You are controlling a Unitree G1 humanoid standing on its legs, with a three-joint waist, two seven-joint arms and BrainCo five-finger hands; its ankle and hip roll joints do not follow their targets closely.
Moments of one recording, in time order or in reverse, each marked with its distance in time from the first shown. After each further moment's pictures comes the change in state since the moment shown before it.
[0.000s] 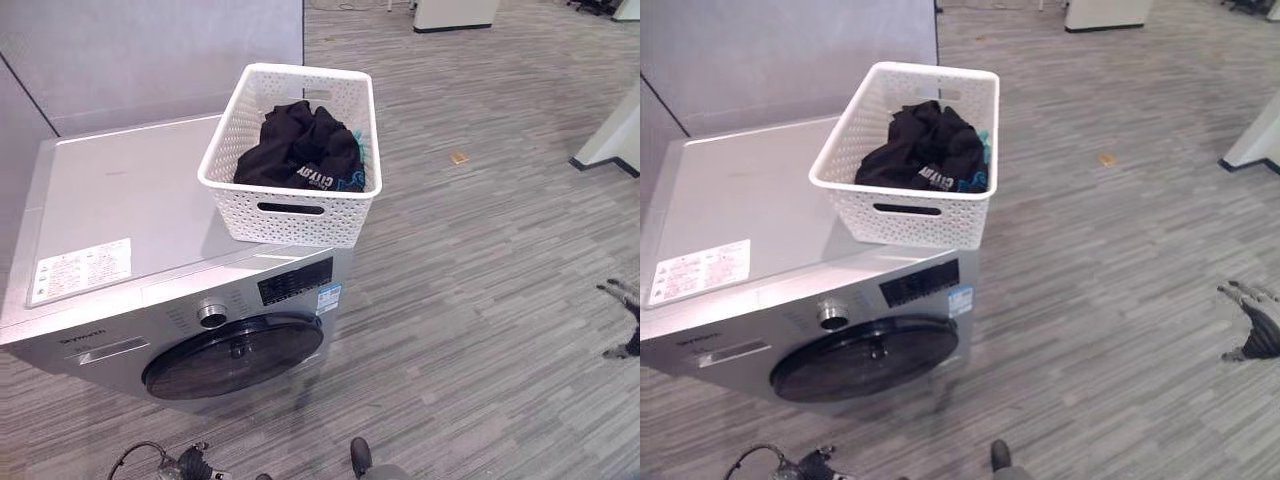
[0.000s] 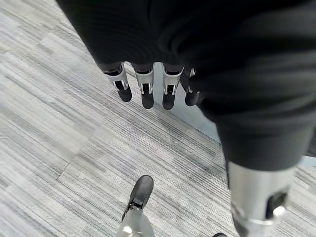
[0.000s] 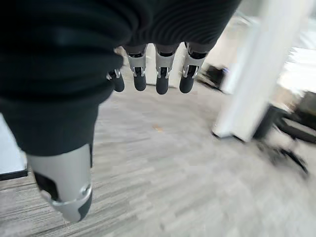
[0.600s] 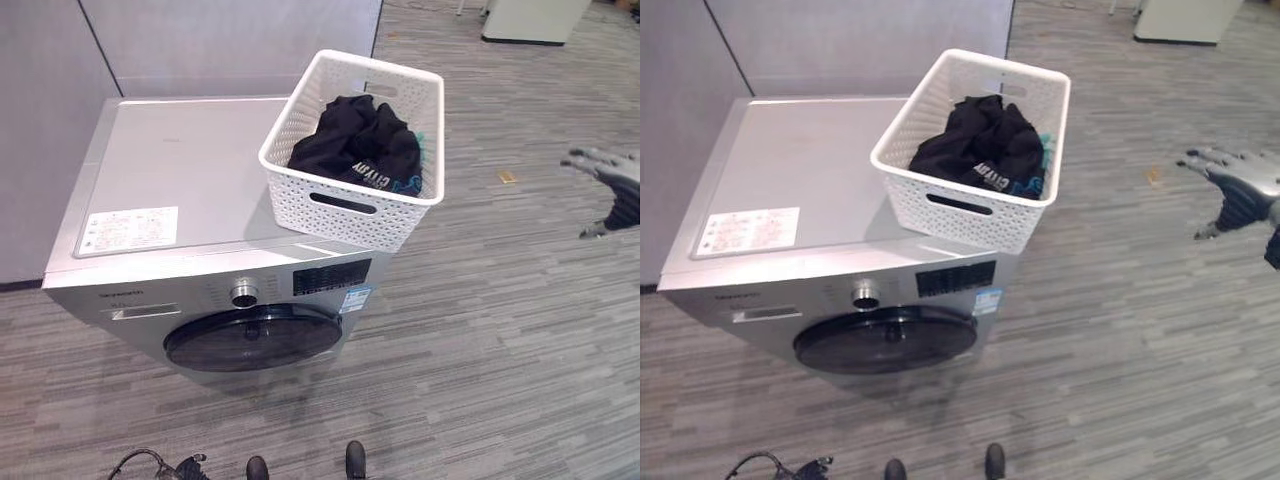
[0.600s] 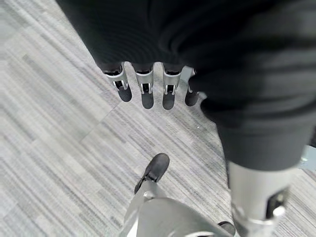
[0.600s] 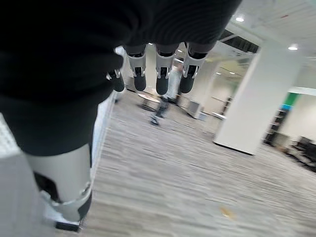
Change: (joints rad) left arm -0.007 0.009 -0.017 0.037 -0.010 0.001 -0.013; right arm -0.903 -0.175 0.649 0.068 0.210 -0.034 0.063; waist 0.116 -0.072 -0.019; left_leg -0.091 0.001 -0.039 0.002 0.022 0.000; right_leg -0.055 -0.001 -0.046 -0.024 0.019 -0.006
